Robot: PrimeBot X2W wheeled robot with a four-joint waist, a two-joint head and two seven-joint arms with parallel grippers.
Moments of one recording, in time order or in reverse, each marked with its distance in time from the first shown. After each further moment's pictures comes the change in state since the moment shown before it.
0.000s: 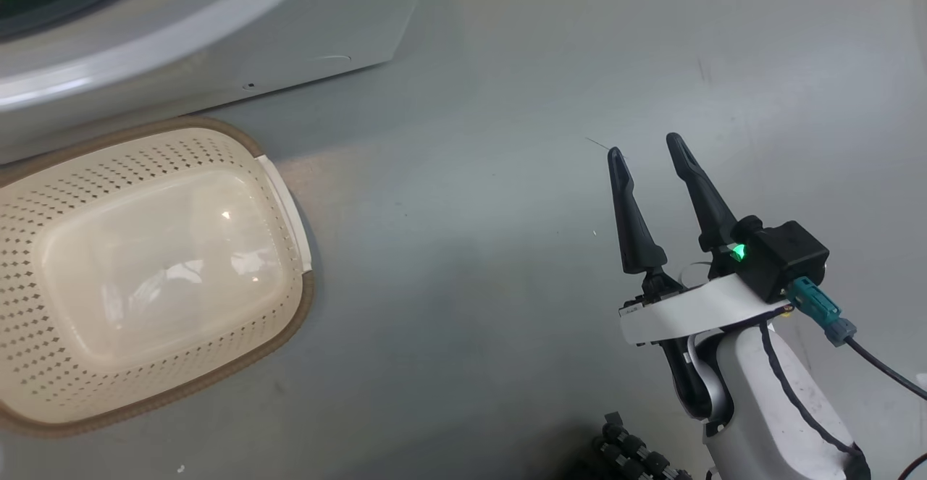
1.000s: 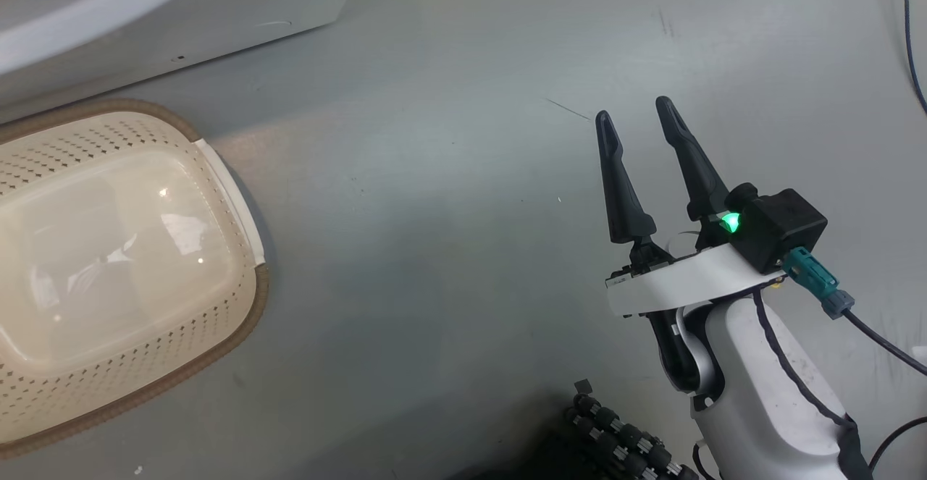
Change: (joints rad) left arm -0.109 0.084 0.022 0.106 0.000 0.023 0.104; right arm -0.079 0.001 0.048 0.002 0.052 -0.036 0.000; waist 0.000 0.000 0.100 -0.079
